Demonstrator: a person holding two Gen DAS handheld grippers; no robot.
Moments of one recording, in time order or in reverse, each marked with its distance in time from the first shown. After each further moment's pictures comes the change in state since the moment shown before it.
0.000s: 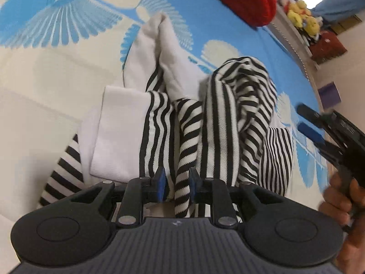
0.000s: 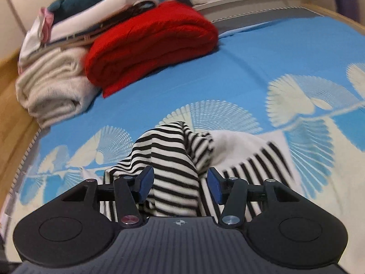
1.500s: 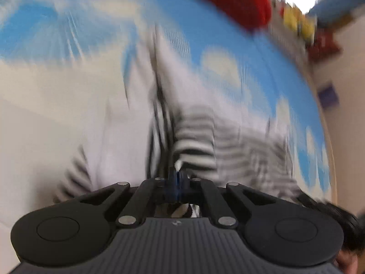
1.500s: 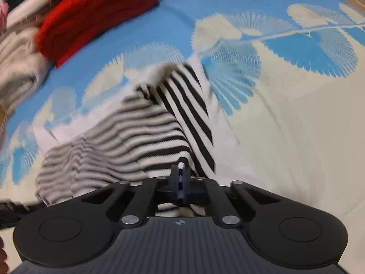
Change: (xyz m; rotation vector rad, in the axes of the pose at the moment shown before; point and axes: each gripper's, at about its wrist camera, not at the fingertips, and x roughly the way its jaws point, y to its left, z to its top) left arm -0.034 -0.001 0.002 0.048 -0.157 0.024; right arm -0.035 -0.095 -0.098 0.168 0.126 -0.133
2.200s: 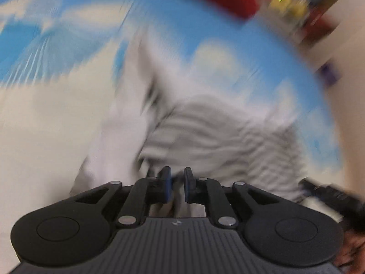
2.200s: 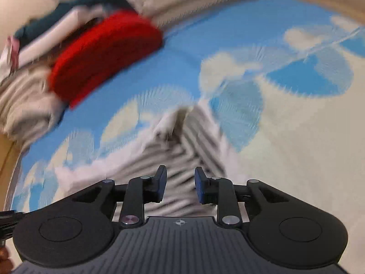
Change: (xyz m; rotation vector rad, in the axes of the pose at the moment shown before) left arm 0.034 -0.014 -0.023 0.149 0.167 0.100; right arm -0.015 -0.002 -0.002 0.036 -0.112 0.055
